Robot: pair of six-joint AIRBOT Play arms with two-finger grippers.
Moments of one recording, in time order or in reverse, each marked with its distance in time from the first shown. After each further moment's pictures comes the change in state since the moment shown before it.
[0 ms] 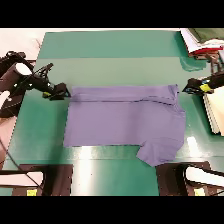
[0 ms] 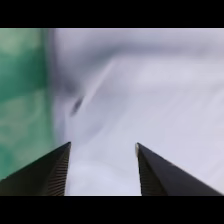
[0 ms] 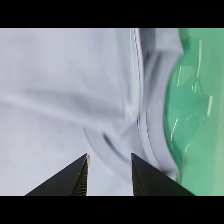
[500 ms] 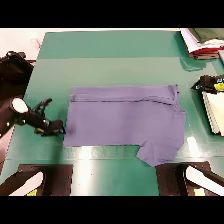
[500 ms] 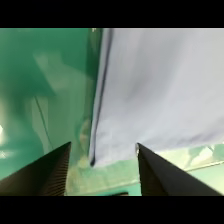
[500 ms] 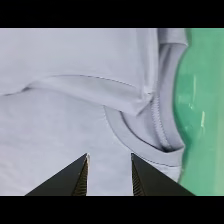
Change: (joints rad) left arm 0.001 0.425 -0.614 0.083 -0.053 -0.050; right arm -0.029 0.179 -0.007 0.048 0.071 -0.015
